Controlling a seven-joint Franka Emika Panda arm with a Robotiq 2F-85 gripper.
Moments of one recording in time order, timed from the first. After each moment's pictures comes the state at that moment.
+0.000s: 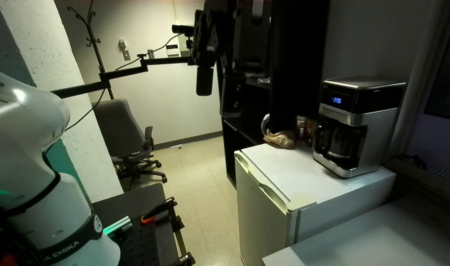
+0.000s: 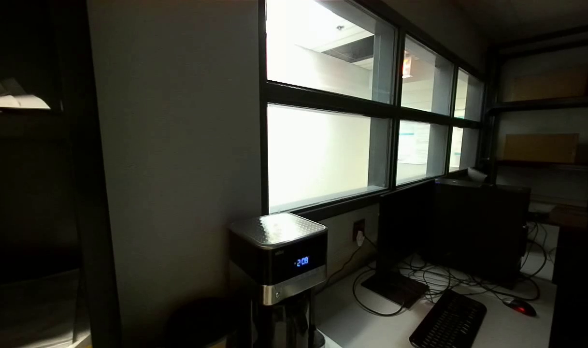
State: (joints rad) arm -0.16 -0.58 -0.27 -2.35 -0.19 1.60 -0.33
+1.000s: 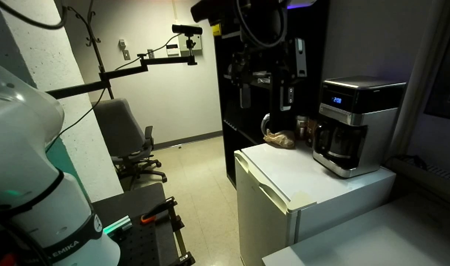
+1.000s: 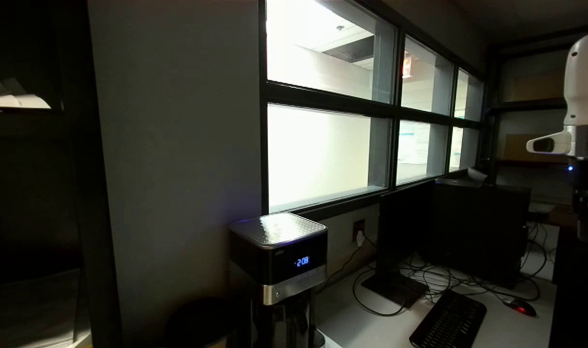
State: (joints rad) arm -0.04 -0.38 -0.08 -2.34 -0.25 1.88 -0.30
